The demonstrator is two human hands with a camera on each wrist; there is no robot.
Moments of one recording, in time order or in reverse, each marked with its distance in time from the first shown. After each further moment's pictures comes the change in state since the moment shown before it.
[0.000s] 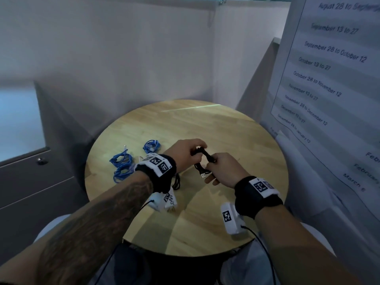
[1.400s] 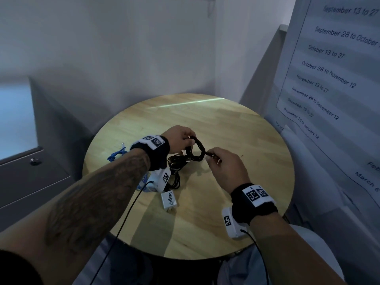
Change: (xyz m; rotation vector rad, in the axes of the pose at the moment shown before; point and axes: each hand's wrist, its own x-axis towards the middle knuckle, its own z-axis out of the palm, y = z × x) left_hand 0.049 -0.032 -0.020 -0.069 -0.123 -0.192; right_hand 0.014 0.033 0.011 -0.234 0.381 -0.288
